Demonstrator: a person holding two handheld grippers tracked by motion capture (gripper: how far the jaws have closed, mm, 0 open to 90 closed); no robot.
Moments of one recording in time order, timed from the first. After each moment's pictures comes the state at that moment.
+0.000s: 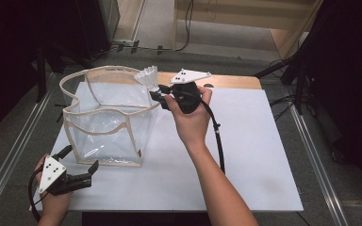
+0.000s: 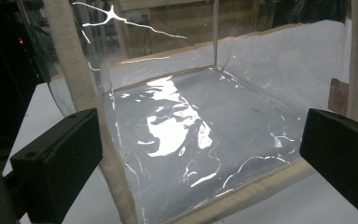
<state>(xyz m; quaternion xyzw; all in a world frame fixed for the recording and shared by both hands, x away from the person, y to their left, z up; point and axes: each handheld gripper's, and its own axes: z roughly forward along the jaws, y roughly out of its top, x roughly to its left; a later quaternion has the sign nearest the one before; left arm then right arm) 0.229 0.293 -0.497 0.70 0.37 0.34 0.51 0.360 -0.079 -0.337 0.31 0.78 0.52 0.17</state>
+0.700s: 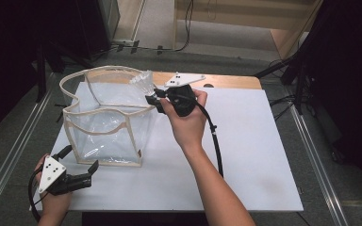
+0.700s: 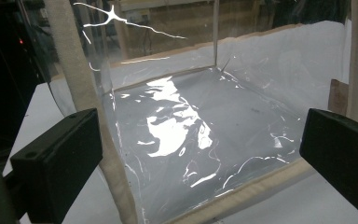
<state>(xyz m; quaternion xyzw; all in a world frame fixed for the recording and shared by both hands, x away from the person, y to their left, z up) 0.229 0.294 -0.496 0.70 0.37 0.34 0.51 0.358 -0.070 -0.343 0.30 0.79 0.51 0.15</state>
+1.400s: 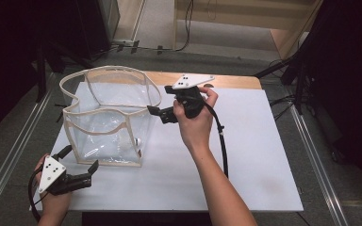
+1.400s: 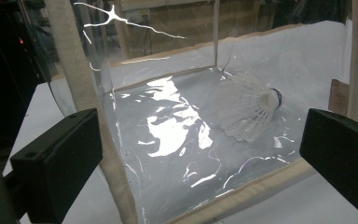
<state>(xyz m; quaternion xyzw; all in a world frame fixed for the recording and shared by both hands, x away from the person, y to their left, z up) 0.229 0.294 -0.496 0.70 0.37 0.34 0.51 0.353 -0.090 -0.341 0.27 0.79 0.53 0.14</state>
